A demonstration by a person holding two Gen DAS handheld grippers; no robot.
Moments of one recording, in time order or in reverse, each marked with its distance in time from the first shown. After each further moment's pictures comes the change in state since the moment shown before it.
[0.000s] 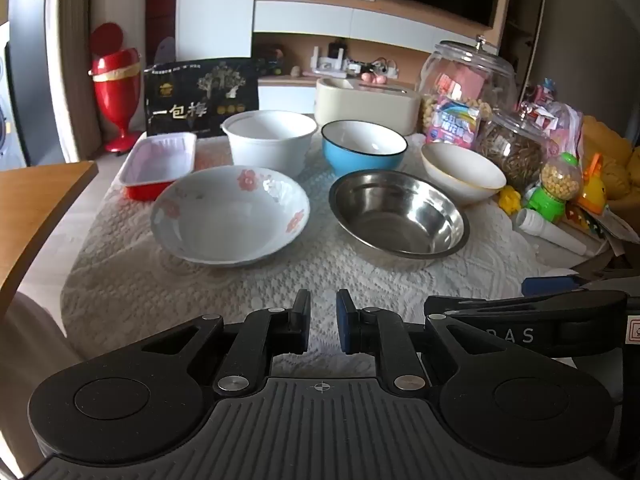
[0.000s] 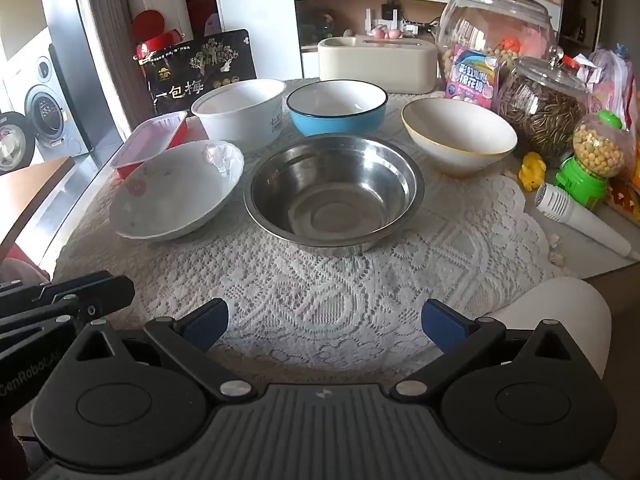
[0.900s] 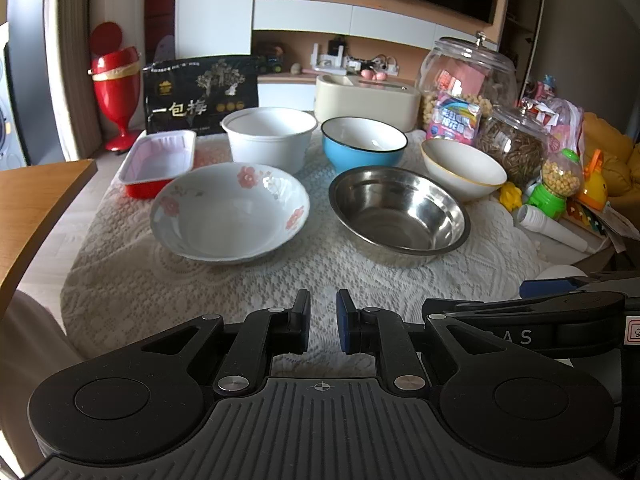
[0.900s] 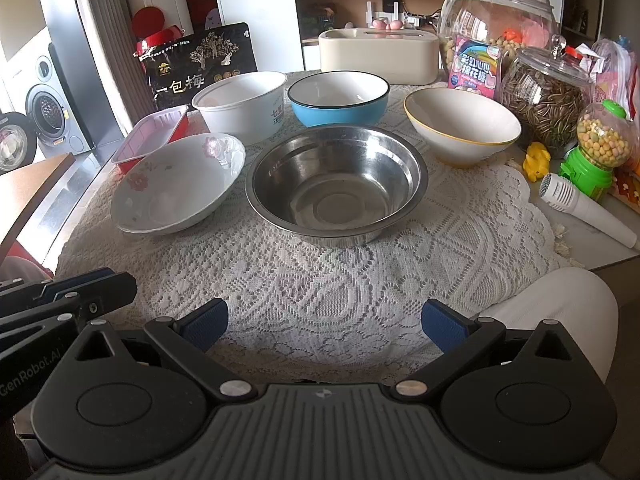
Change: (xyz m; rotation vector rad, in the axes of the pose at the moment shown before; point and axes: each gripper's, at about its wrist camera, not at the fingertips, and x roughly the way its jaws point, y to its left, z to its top) left arm 0.001 -0.001 -0.003 0.007 0.003 0.009; right arm 0.003 0.000 -0.003 0.013 0.018 0.007
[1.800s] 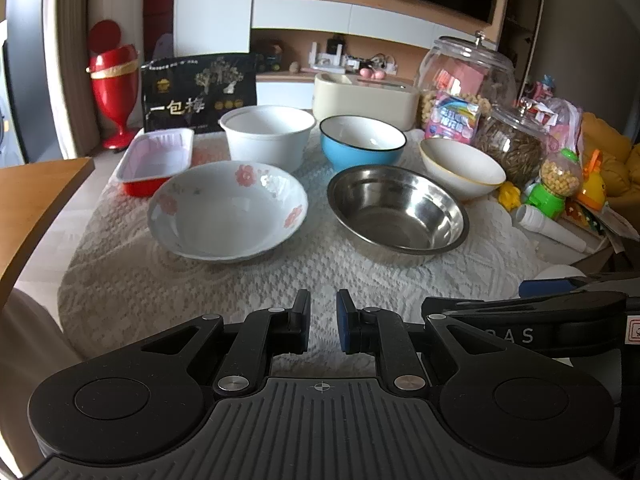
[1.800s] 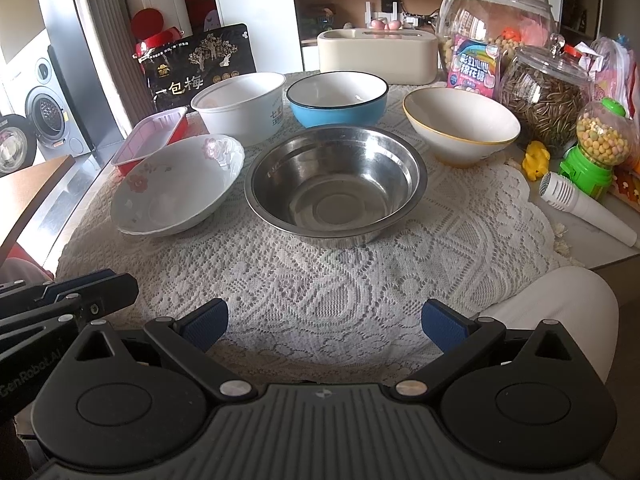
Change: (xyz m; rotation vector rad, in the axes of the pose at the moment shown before) left arm 0.002 0.001 0.001 -0.001 0.010 -0.008; right arm 0.000 0.000 0.000 0.004 -0.003 -0.001
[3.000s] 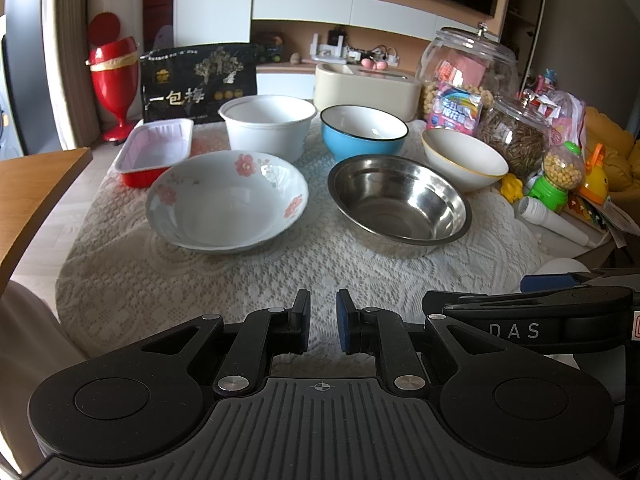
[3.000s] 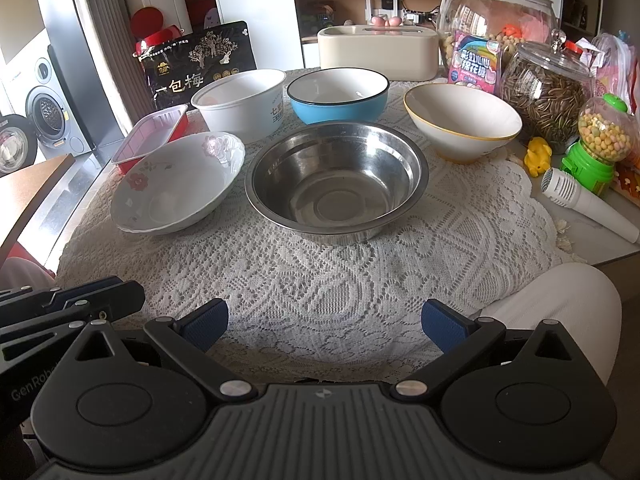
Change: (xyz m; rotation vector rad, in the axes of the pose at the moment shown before) left arm 0.006 0.000 -0.001 -0.002 0.023 0.003; right arm 0.002 -0.001 -0.001 0.004 0.008 0.006
